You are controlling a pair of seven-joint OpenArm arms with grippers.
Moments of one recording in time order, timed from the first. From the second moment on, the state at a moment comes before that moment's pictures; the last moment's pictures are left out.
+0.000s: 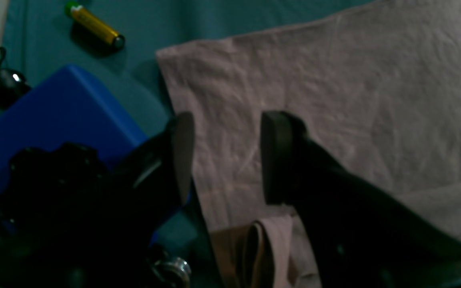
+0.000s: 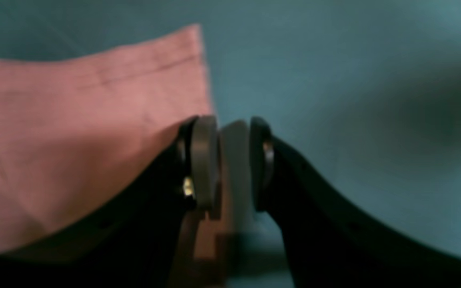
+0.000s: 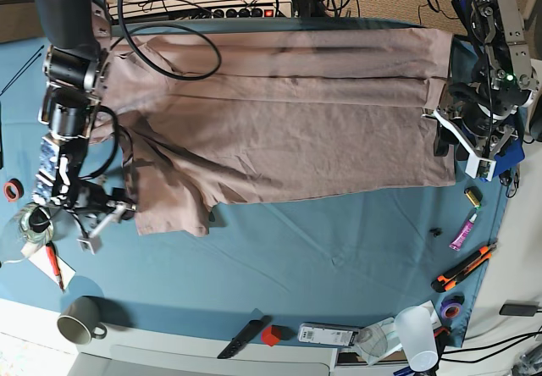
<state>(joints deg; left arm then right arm) 12.3 -17.7 -17.5 106.1 -25.5 -19.8 51.3 34.9 23.4 13.4 39.6 21.7 32.2 -51.3</state>
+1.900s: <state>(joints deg) -12.8 -18.1 -18.1 68.6 -37.3 -24.5 65.4 34.7 21.9 13.8 40.6 21.2 31.5 -56.1</state>
